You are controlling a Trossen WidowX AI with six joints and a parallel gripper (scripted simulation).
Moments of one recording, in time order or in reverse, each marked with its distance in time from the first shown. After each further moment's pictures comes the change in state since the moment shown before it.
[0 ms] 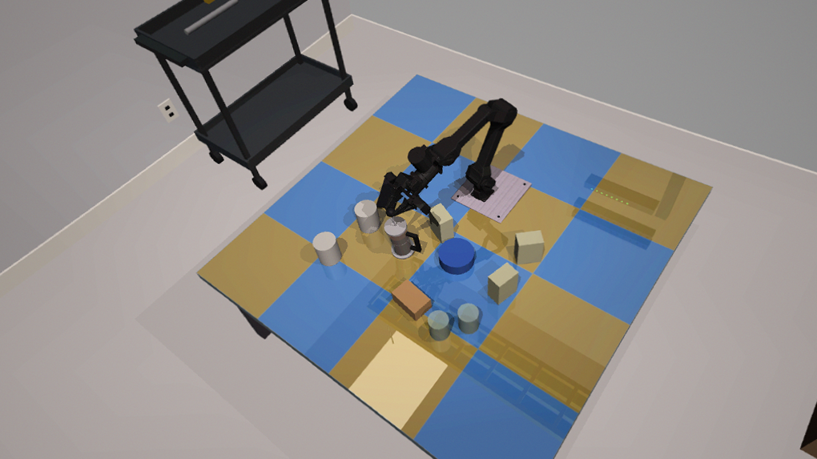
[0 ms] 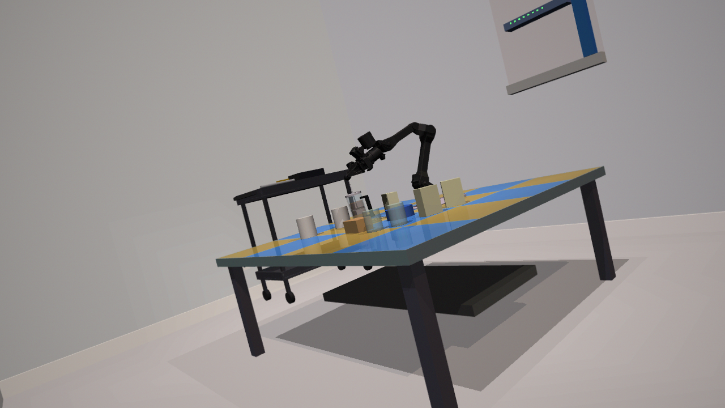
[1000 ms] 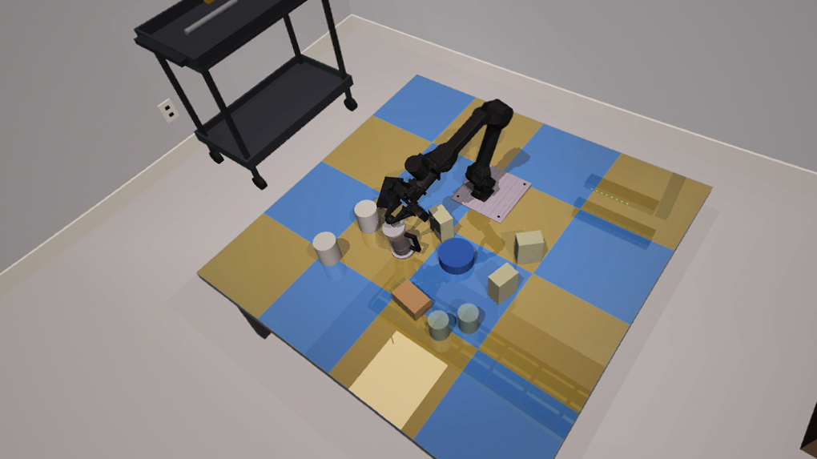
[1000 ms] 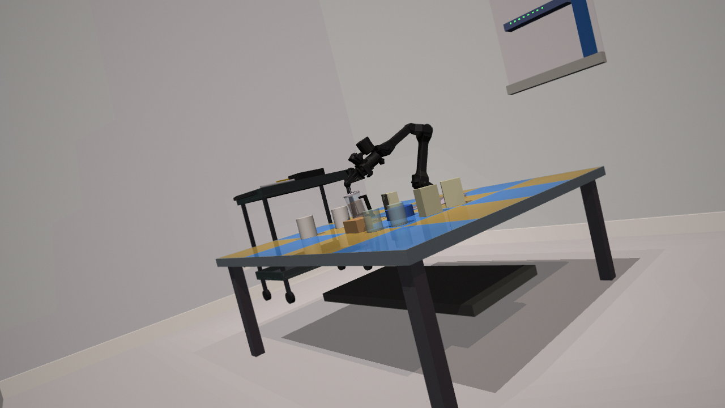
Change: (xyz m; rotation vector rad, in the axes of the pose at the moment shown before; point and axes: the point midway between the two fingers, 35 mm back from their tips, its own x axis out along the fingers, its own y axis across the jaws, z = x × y) arm 0.018 0.001 -0.020 -0.001 0.041 -0.002
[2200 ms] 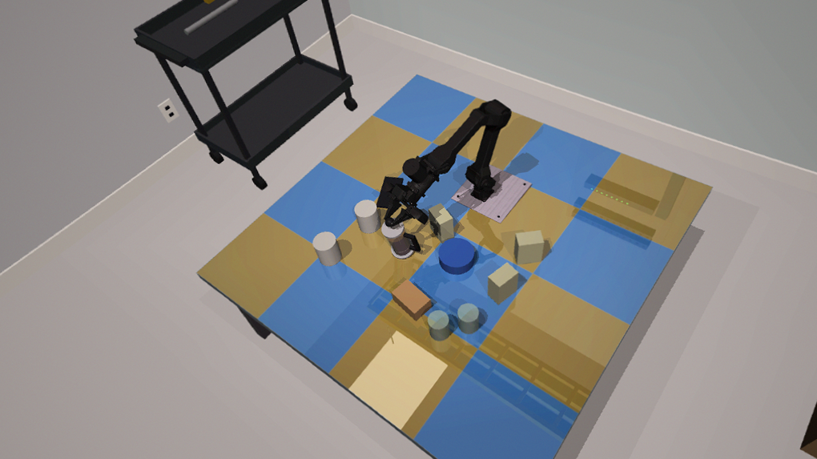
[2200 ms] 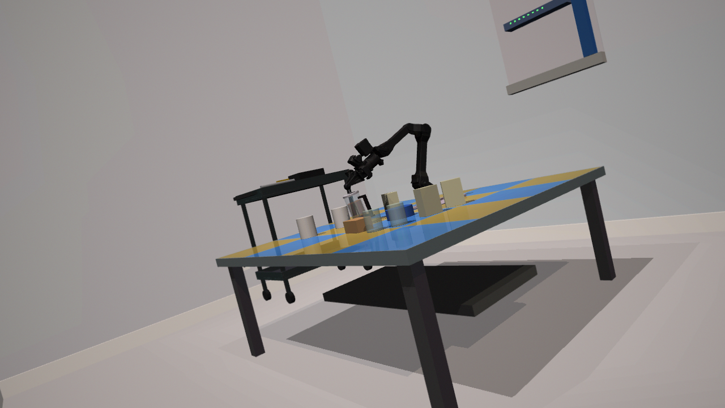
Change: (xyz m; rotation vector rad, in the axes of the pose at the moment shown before) arm 0.007 0.000 -0.005 0.001 0.033 0.000
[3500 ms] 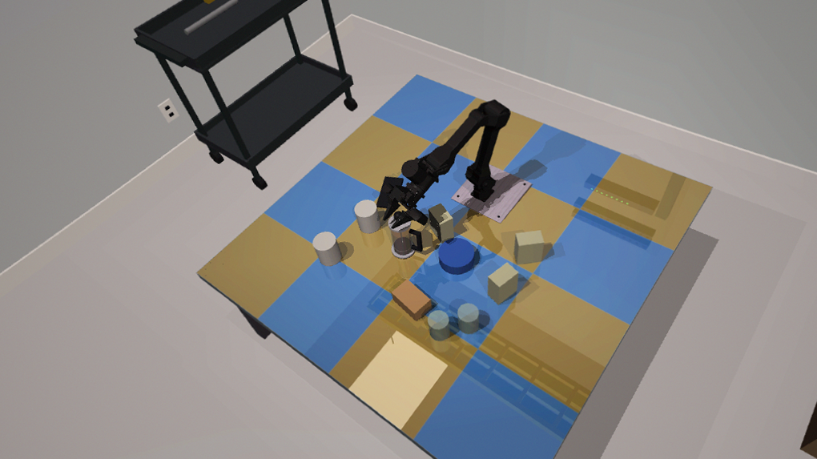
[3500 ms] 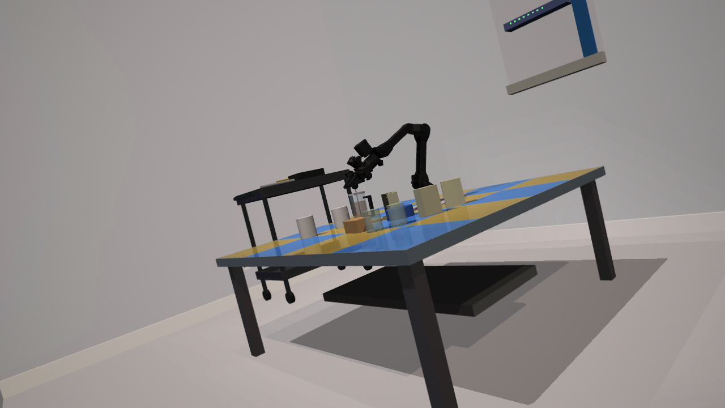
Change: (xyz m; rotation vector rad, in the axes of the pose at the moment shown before) arm 0.002 0.000 0.000 0.000 0.007 0.000
